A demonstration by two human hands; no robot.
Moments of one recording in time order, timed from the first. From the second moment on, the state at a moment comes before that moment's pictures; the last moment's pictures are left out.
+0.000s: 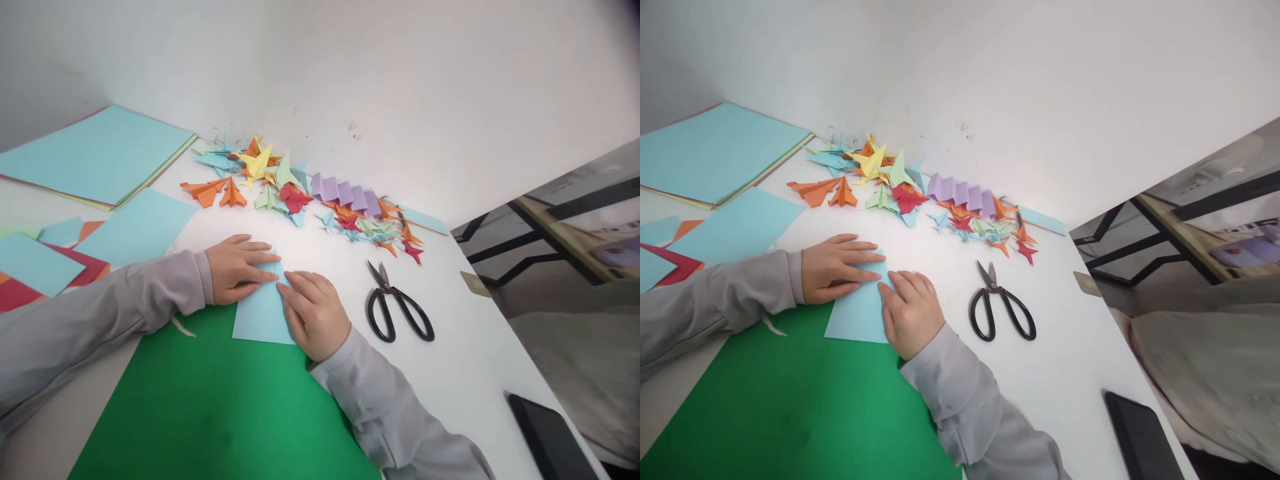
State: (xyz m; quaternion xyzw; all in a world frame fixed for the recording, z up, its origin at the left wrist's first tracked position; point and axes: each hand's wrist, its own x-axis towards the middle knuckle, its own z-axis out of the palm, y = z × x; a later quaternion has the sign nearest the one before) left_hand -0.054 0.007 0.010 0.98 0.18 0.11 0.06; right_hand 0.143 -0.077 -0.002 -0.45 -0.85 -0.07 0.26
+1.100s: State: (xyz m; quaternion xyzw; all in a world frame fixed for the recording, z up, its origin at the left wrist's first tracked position) left_hand -0.053 0.006 0.007 0.96 0.21 0.17 0.04; right_hand 0.139 -0.077 -0.002 -0.44 -0.86 -0.09 0.25
